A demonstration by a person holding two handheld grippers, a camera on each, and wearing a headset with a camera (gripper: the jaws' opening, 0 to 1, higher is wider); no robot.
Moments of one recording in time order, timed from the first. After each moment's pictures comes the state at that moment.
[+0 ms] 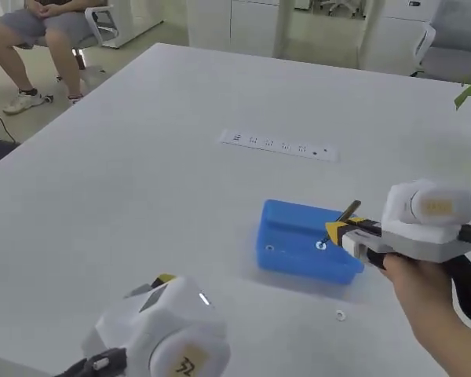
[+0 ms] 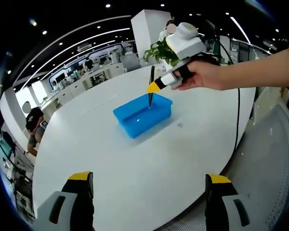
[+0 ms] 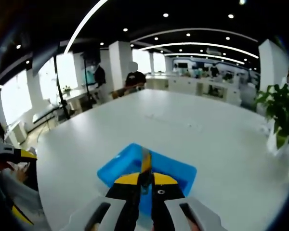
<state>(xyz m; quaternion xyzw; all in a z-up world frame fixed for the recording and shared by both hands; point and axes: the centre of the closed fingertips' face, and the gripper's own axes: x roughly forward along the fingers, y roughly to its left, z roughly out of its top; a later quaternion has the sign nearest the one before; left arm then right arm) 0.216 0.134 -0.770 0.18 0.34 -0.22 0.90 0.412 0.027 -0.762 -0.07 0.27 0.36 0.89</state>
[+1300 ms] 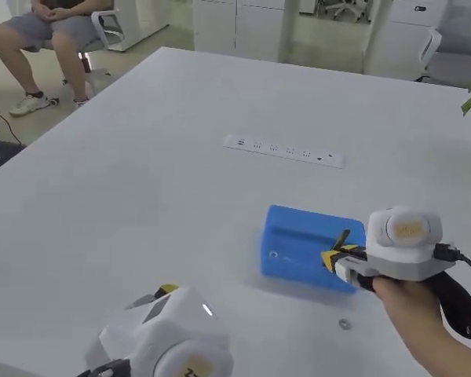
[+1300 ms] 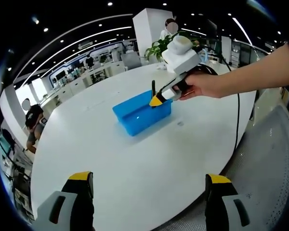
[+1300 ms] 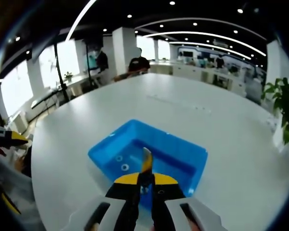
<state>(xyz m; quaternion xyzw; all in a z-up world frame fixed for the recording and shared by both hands) 0.214 0.133 -0.777 0.17 0.35 -0.22 0.89 0.408 0.027 -0.812 -0.10 0.32 0.36 0.87</state>
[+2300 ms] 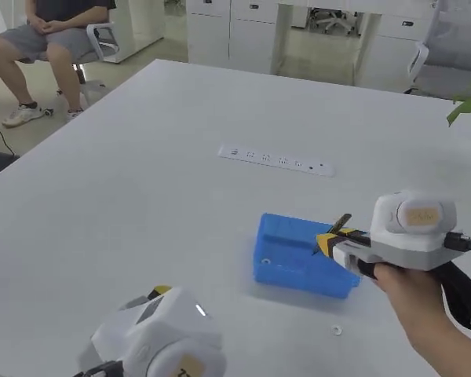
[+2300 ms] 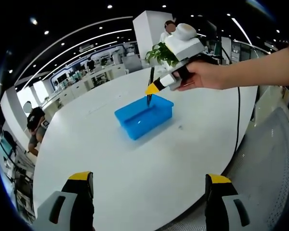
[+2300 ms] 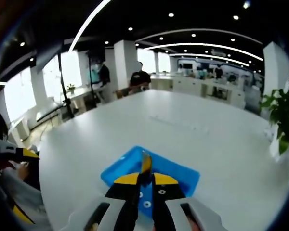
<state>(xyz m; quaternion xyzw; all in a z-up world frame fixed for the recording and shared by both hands) 0.217 0.131 -0.767 0.18 0.34 -0.22 0.90 0.411 0.028 -0.749 -0.07 0.26 0.37 0.89</state>
